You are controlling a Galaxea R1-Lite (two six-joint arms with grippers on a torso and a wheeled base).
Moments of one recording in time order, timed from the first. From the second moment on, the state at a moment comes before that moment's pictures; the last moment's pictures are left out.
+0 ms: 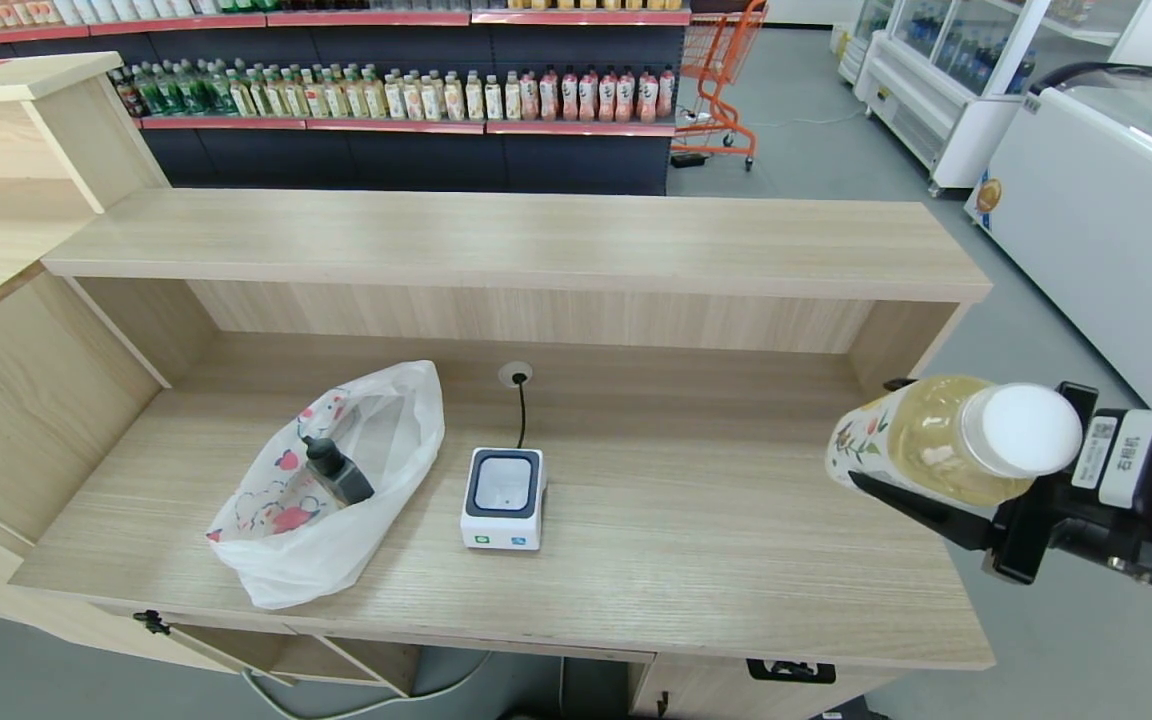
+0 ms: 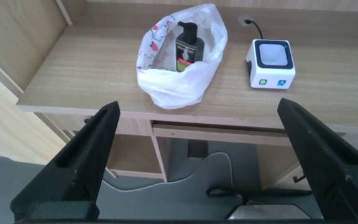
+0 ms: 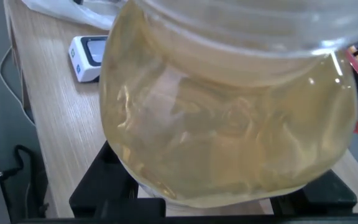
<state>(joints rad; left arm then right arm) 0.00 0.00 0.00 0.00 0.00 0.01 0.27 1.35 -0.38 -0.96 0.57 -0.87</state>
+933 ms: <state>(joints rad) 0.00 0.00 0.00 0.00 0.00 0.01 0.25 1.31 -0.34 -0.96 0.68 -0.84</state>
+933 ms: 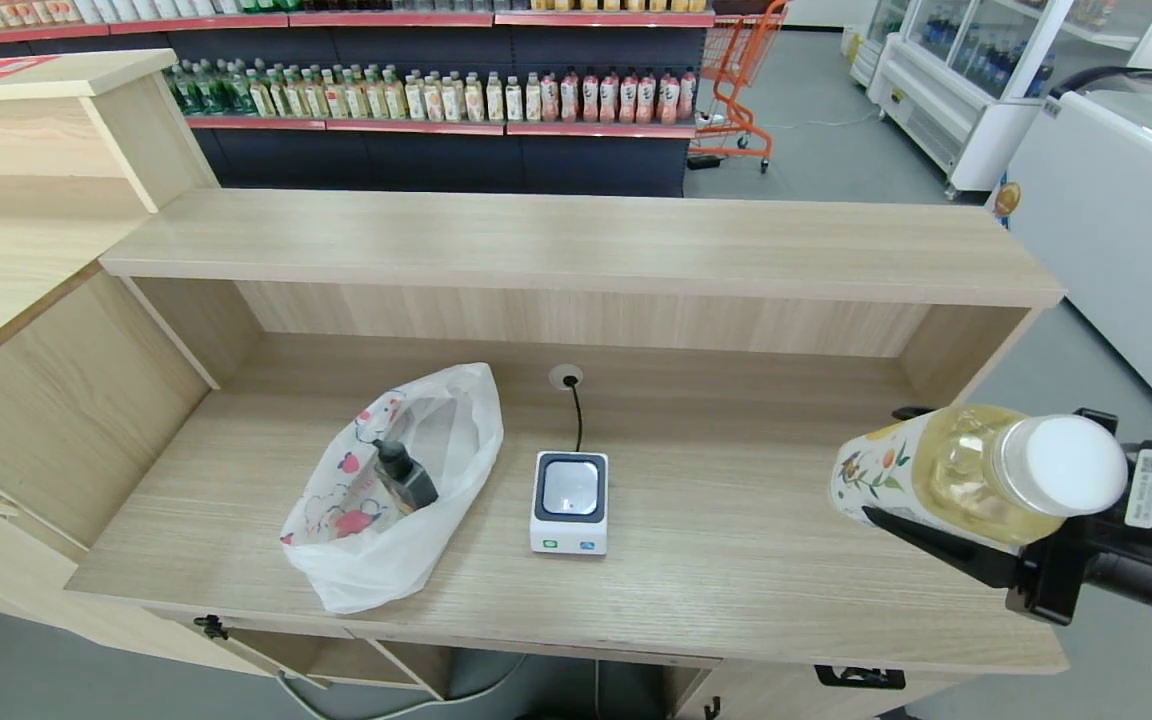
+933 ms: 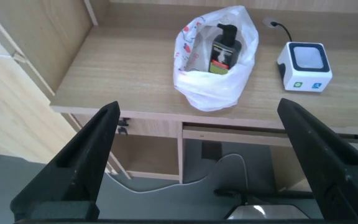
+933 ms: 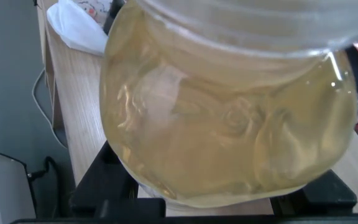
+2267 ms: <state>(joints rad) 0.00 0.00 0.00 0.00 0.00 0.01 0.02 1.84 -0.52 -1.19 0.99 -0.85</state>
